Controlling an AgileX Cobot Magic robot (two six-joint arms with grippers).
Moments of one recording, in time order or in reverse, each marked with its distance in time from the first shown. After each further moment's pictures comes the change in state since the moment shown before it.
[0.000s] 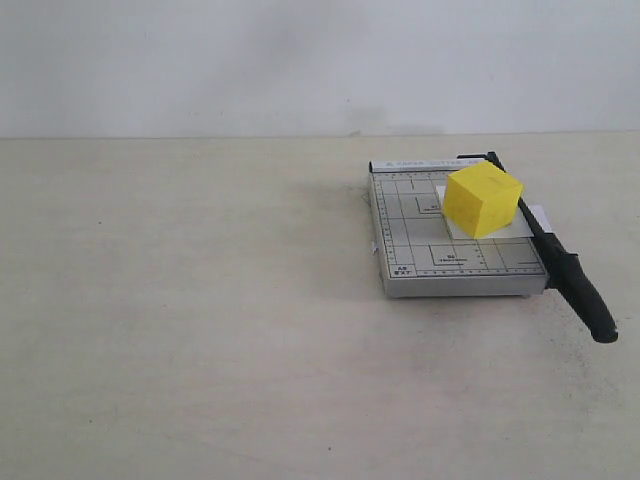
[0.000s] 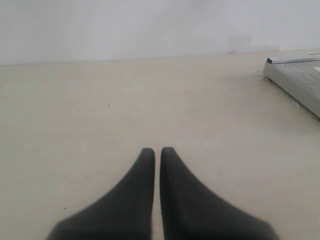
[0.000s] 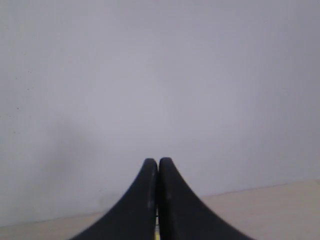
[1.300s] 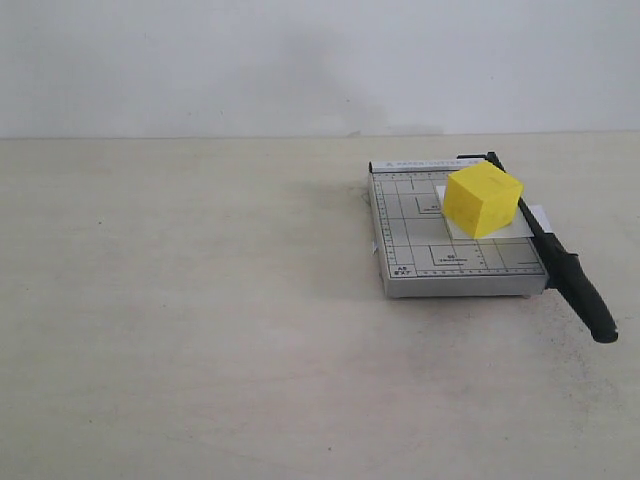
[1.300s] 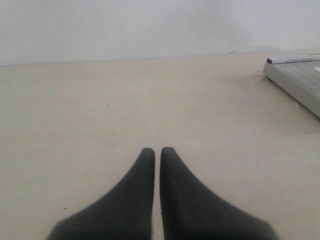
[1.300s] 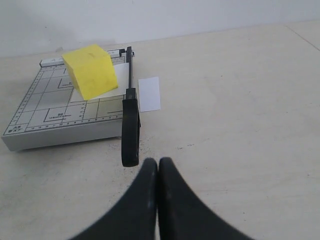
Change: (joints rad) left arm 0.000 0.000 0.000 0.000 0.000 0.000; right arm -0.048 0.000 0.160 -0.349 0.365 0.277
